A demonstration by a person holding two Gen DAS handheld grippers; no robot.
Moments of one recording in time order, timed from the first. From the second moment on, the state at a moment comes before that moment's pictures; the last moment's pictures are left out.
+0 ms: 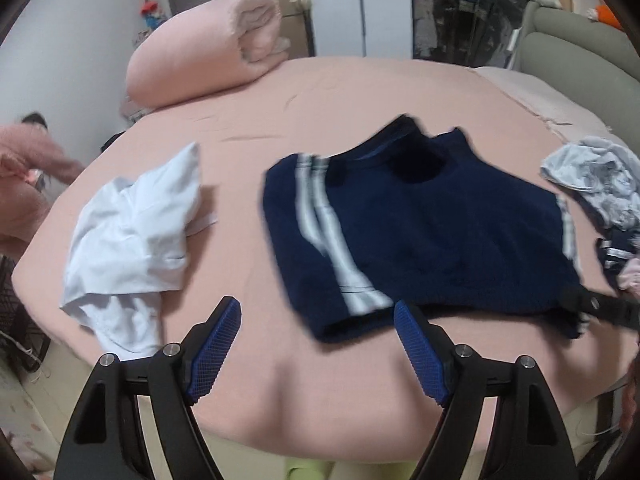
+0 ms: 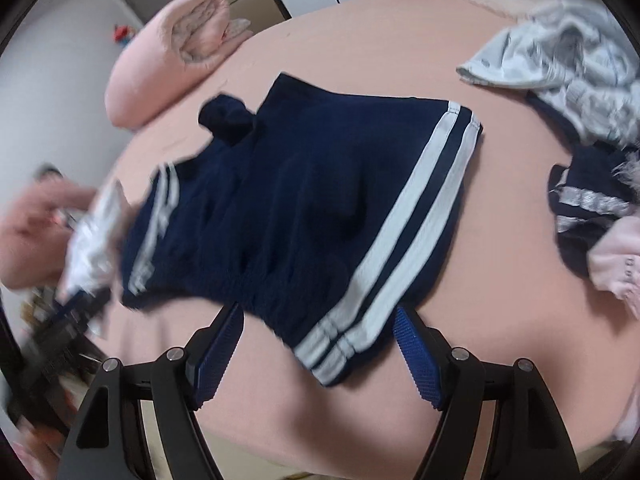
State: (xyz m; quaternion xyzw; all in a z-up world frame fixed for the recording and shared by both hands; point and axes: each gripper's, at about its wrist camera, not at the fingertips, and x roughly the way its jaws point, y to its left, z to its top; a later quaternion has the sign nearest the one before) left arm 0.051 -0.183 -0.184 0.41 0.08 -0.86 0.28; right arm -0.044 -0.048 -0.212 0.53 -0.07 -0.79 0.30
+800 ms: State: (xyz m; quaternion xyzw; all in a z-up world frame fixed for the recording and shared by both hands) left arm -0.018 -0.016 -0.214 0.39 -0.15 -0.90 0.13; right arm -0.163 -0.023 -0.213 0.65 -0.15 -0.68 0.30
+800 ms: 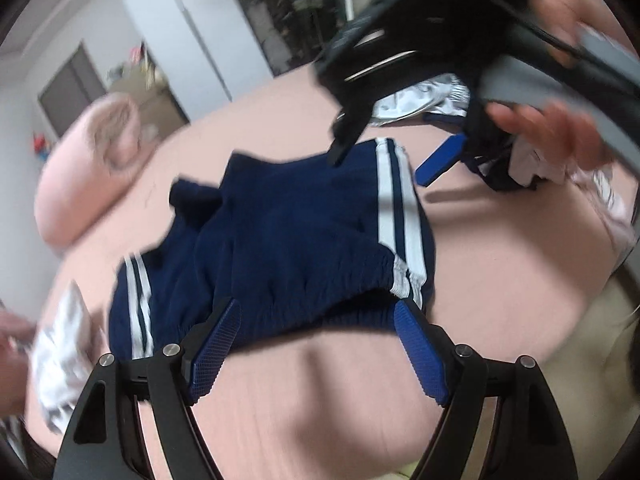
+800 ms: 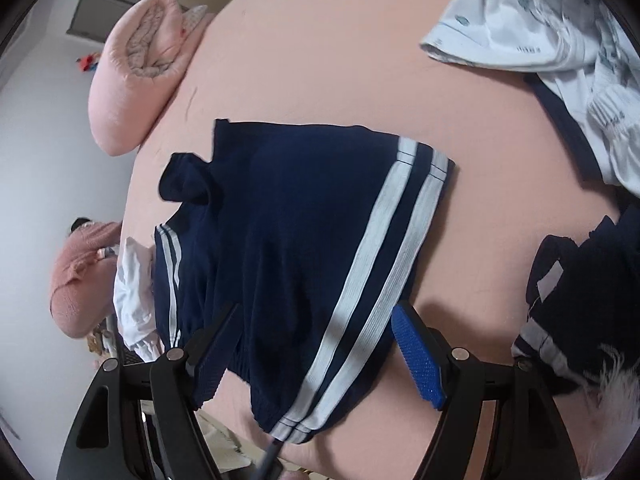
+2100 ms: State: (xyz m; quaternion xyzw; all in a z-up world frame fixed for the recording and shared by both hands) left arm -0.074 0.027 -0.246 0.41 -0.36 -0.84 0.07; right arm -0.213 0.003 -0.260 0.70 -0.27 -0.58 0.31
